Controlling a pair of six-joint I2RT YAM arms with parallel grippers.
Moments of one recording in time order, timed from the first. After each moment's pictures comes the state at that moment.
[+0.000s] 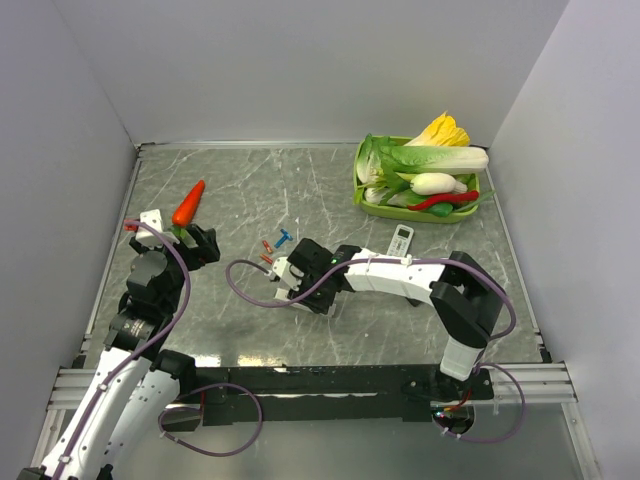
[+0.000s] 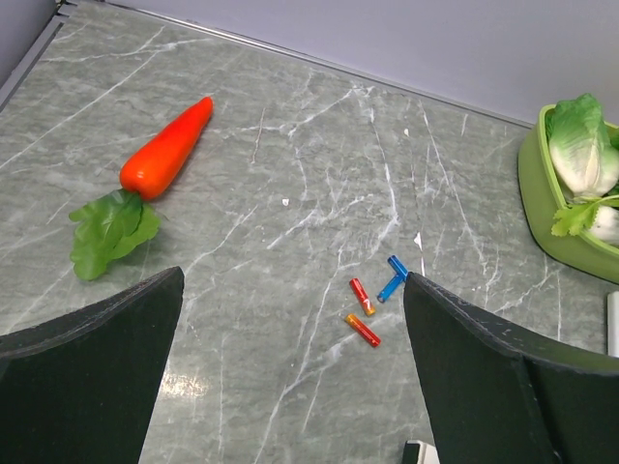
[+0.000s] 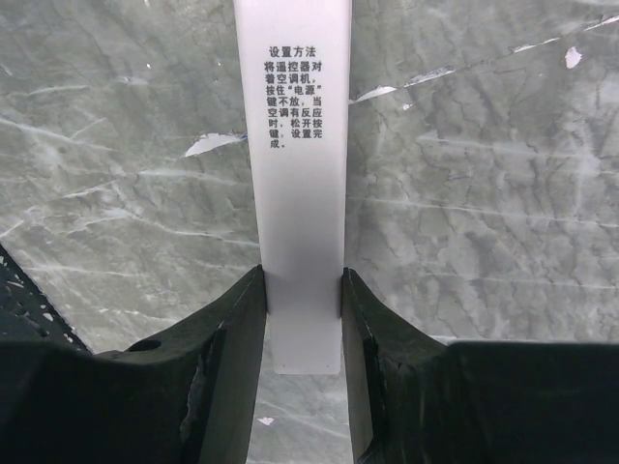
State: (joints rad) left arm -0.29 0.51 0.58 -0.21 -0.31 -0.35; right arm 0.99 1.74 1.16 -0.60 -0.10 -0.26
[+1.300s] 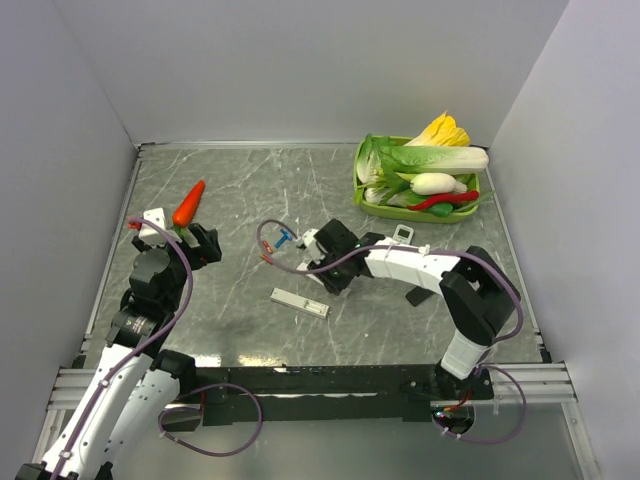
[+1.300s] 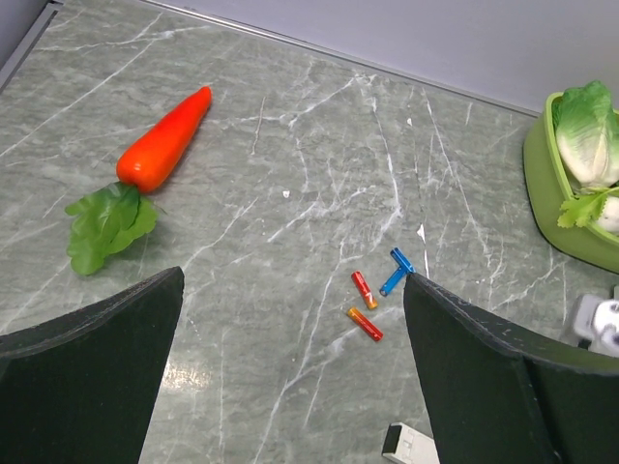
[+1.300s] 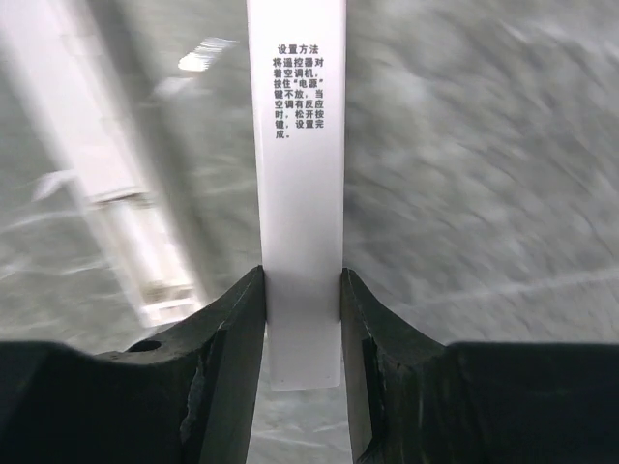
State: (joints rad) left arm -0.29 0.53 0.58 -0.21 -0.30 -0.35; right arm 0.82 1.69 1.07 -0.48 -0.07 -0.12
